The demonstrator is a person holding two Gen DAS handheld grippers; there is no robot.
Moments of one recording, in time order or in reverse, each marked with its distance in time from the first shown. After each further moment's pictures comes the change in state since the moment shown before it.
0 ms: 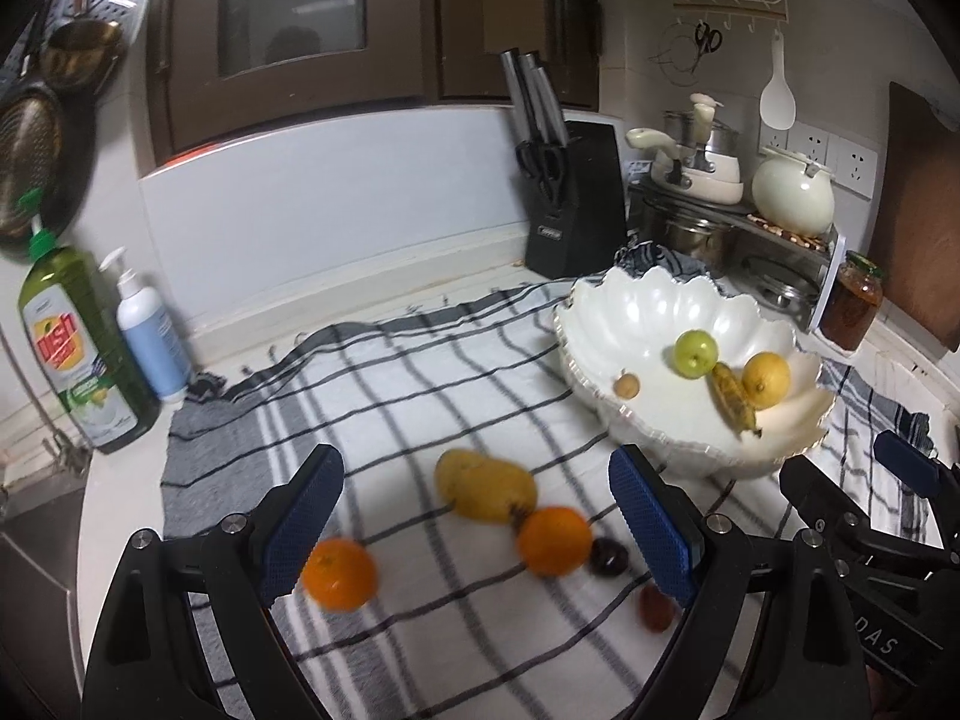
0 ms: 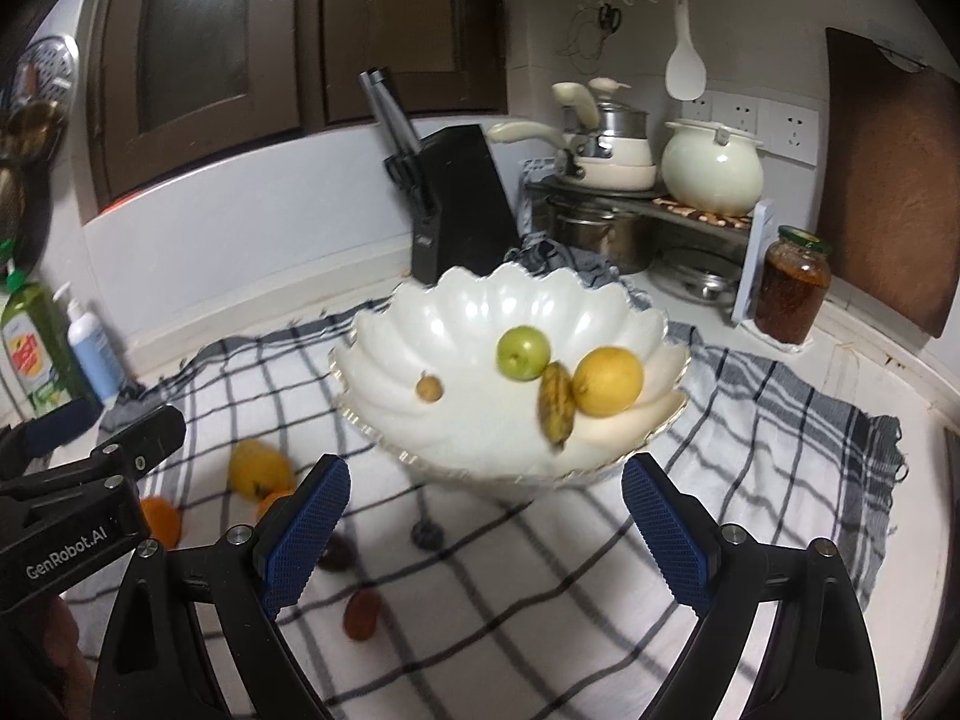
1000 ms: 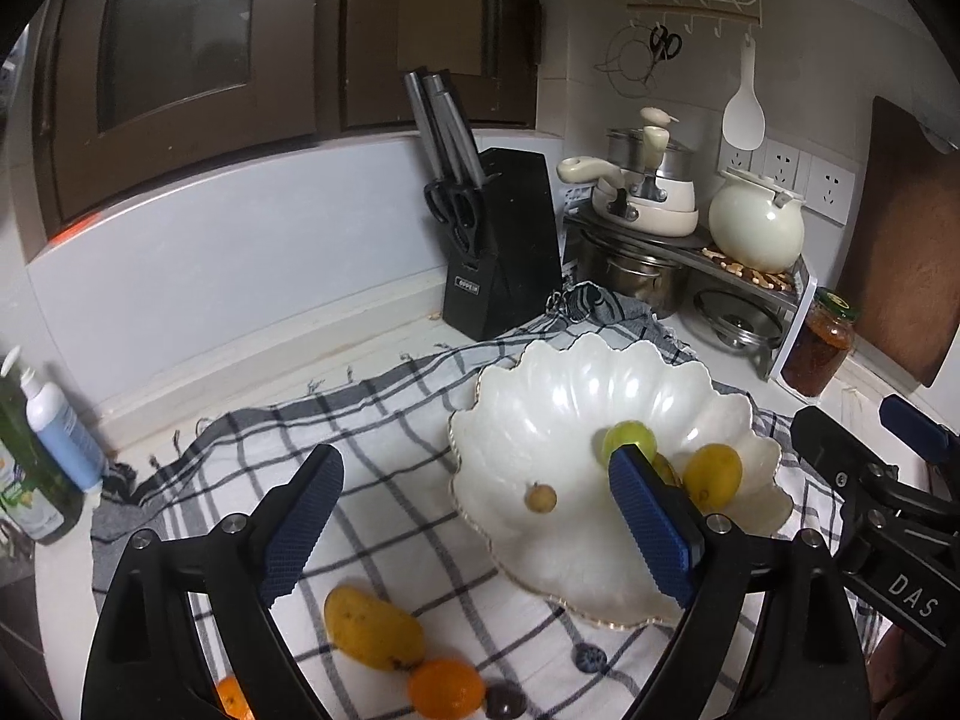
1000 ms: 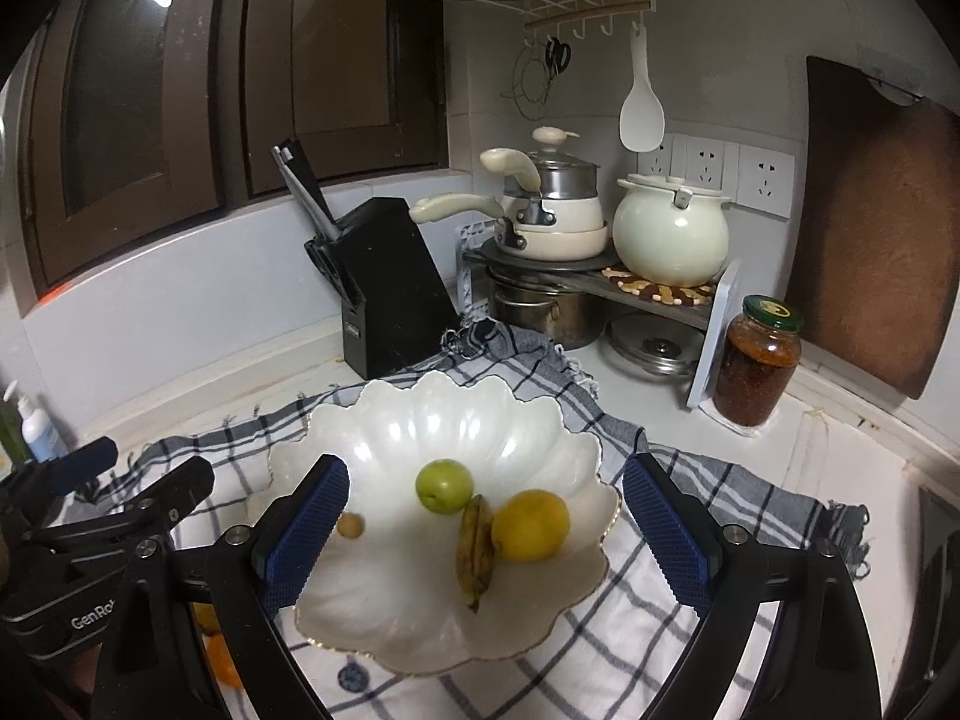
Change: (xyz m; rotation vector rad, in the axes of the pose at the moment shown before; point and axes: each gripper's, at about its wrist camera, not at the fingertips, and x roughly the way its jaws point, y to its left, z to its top) left arm 0.051 -0.059 0.089 0.038 -0.006 -0.130; right arm 0.024 -0.053 0.092 0.043 -0.069 -0.096
